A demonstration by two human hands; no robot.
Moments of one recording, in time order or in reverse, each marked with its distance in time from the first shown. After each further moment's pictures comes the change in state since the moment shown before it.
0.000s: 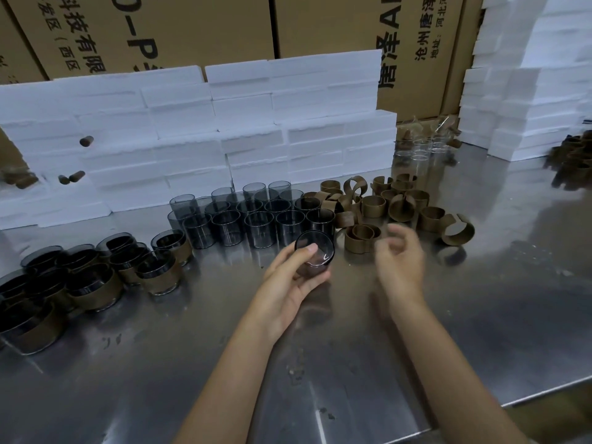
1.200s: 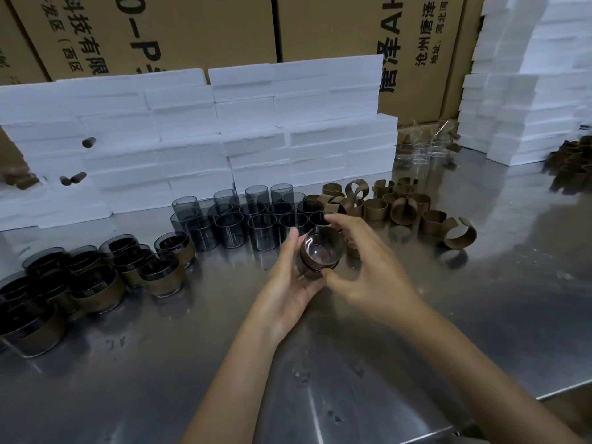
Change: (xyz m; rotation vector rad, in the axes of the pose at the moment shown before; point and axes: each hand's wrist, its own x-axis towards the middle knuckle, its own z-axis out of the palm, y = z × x) left_hand 0.001 0.006 -0.004 0.072 -0.129 0.021; right_hand -0.038 -0.034 -0.009 -0.408 -0.597 -0.693
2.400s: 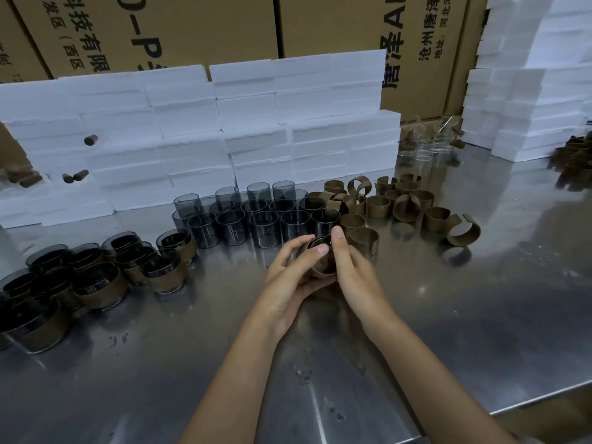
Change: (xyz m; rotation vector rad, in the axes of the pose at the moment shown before) left_hand -0.002 -0.003 -0.001 0.095 0.066 0.070; right_hand 0.003 -0.006 0.043 0.569 0.142 0.647
